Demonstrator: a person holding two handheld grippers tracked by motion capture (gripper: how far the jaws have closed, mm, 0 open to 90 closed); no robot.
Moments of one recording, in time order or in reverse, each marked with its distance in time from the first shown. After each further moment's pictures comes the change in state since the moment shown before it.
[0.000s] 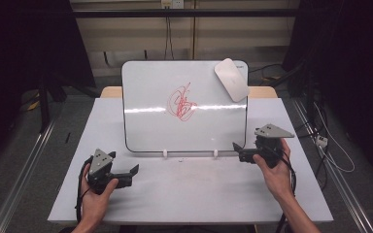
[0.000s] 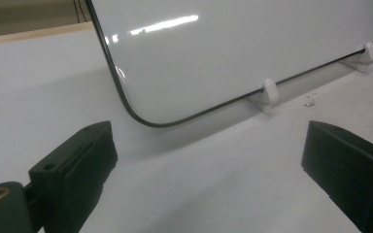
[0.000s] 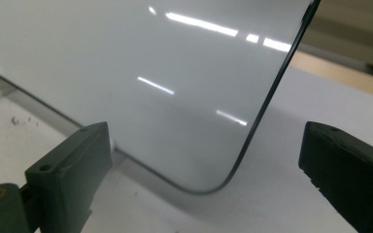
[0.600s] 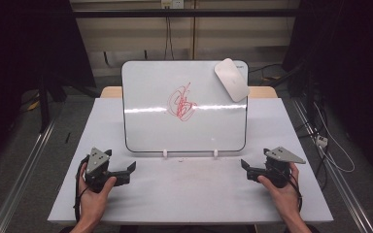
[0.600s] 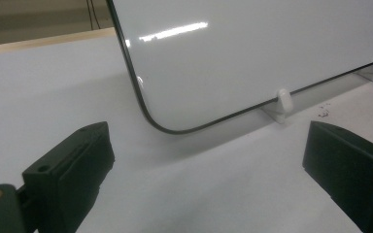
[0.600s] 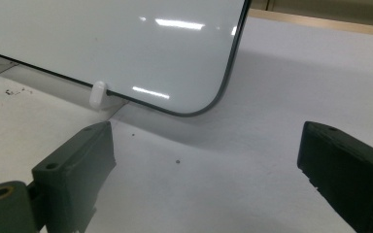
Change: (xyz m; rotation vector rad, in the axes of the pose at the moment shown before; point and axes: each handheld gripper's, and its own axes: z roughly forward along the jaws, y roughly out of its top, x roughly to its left) left arm 0.004 0.001 -0.001 -0.025 0.039 -0.010; right arm 0.003 -0.072 -0.017 -0.015 -0.020 0.145
